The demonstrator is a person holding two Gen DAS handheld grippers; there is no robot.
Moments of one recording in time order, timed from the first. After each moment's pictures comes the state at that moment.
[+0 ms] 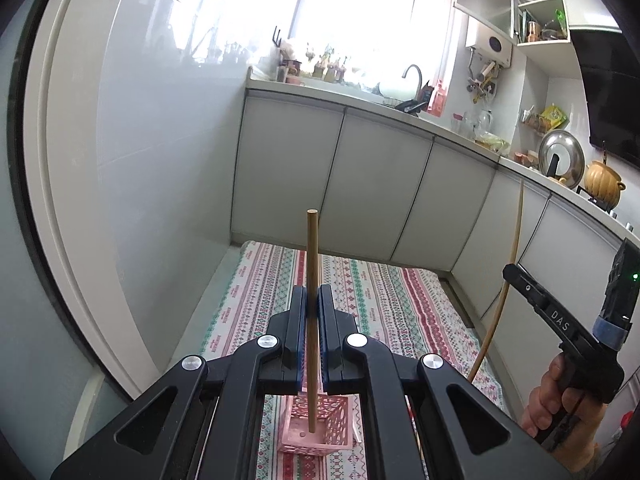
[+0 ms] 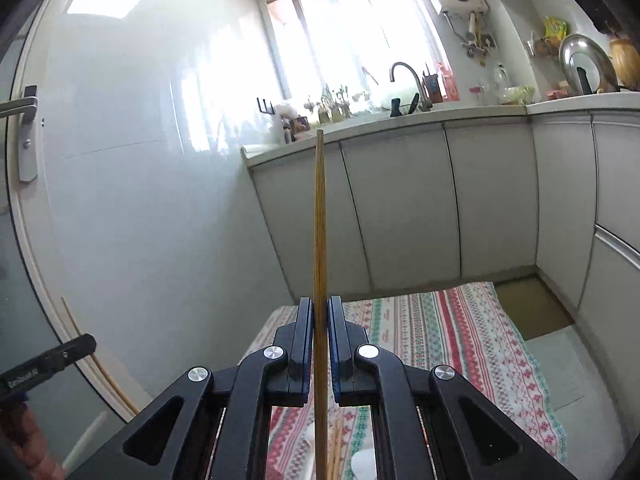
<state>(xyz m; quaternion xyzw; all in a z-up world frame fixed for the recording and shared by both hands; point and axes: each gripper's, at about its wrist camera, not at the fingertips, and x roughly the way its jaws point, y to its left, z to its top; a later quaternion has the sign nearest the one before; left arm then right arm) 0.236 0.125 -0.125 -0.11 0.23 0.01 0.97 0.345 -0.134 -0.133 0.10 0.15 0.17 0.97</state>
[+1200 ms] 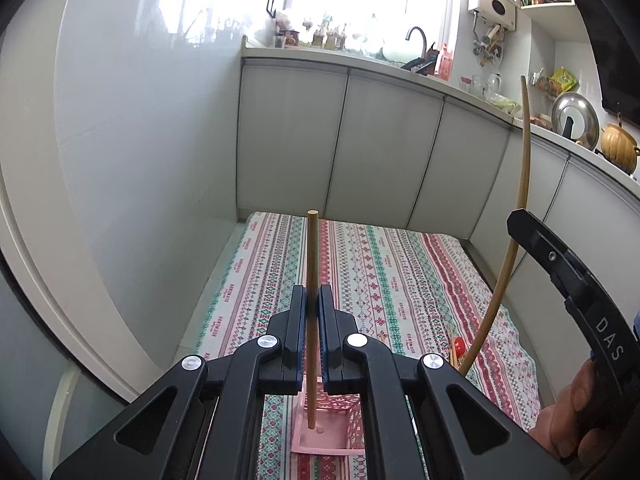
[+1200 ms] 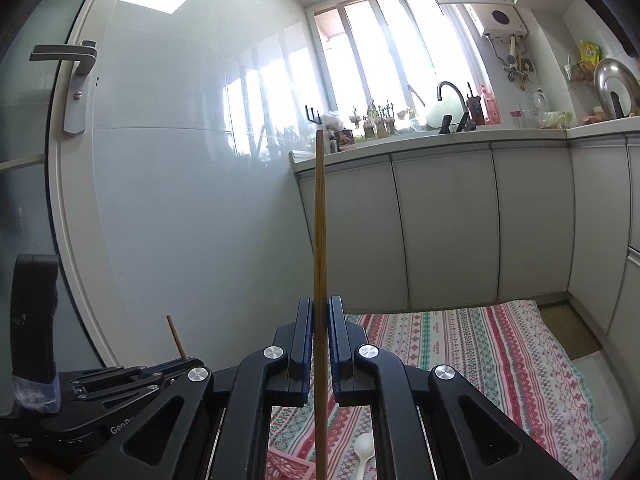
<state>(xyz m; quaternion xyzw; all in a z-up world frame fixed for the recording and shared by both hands) 0.290 0.111 -0.185 -0.08 0.28 0.02 0.96 0.317 -0.063 -0.146 0.07 0.10 0.21 0.97</state>
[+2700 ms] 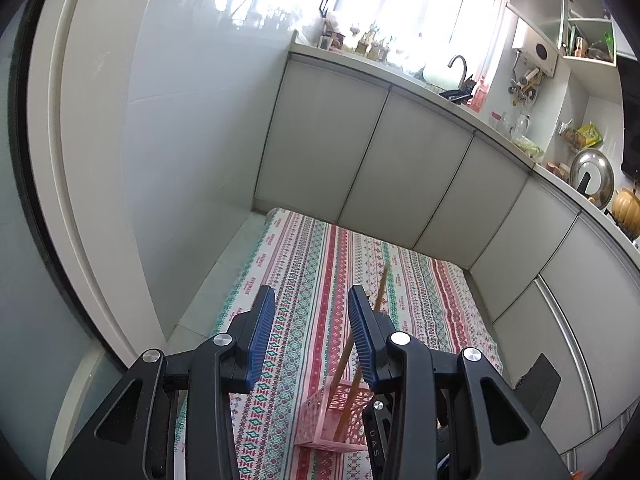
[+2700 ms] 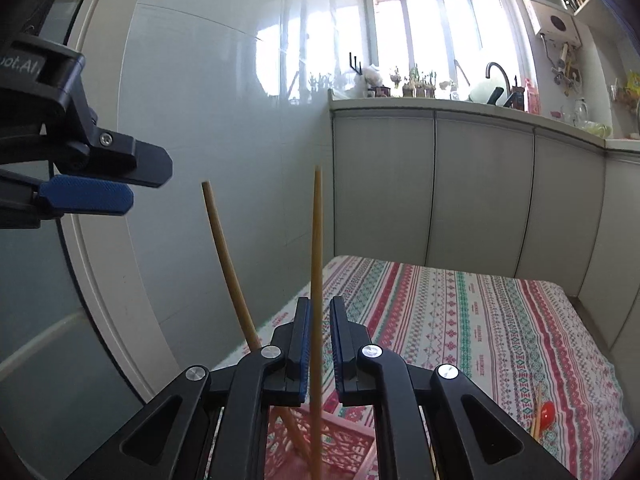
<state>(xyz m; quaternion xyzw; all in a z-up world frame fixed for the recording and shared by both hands) 0.273 0.172 -0.172 -0.17 0.27 0.05 0.95 0.337 0.035 -0.241 -0.03 0.17 0.23 0.96</state>
